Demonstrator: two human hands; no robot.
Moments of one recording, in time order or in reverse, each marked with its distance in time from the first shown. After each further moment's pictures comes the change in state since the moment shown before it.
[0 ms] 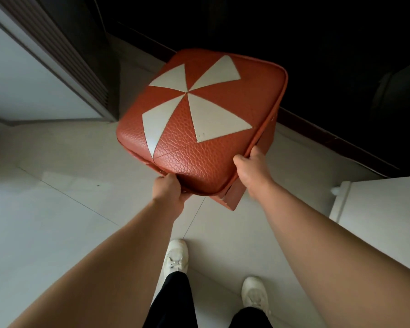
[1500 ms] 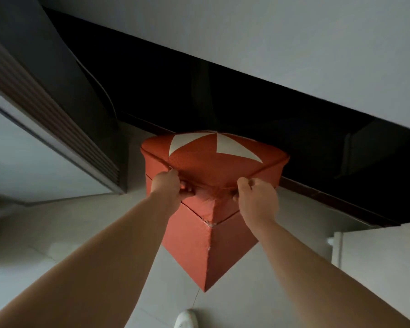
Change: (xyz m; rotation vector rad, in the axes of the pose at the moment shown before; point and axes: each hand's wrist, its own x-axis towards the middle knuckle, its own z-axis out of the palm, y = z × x) left_hand -0.082 0.192 0.070 0.090 -0.121 0.188; right_hand -0.024 -0.136 -0.033 -0.222 0.314 -0.244
